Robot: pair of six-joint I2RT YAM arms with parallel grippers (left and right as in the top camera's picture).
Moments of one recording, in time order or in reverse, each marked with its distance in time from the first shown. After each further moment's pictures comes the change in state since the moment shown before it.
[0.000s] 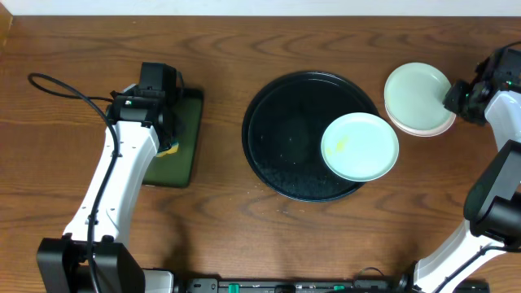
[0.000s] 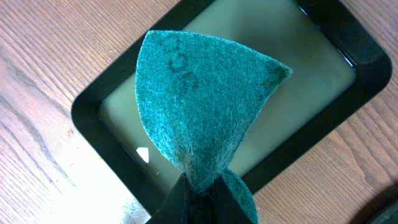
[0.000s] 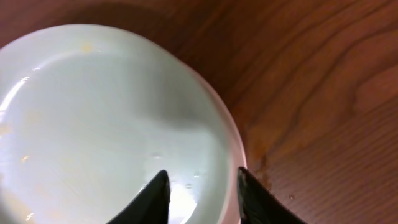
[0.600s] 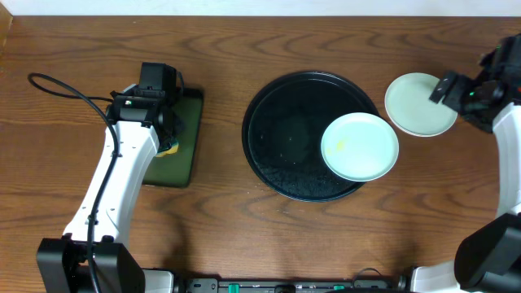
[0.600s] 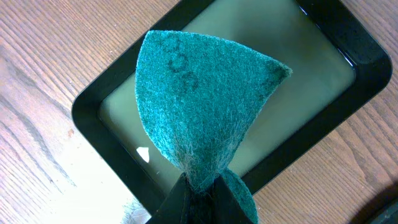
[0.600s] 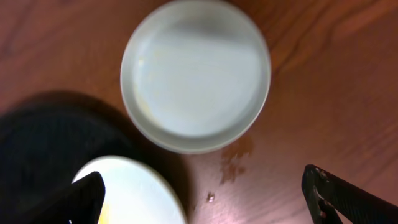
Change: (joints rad) left arm 0.000 0.000 0.000 -0.002 0.000 0.000; right arm 0.120 -0.349 0.003 -0.357 0.018 0.085
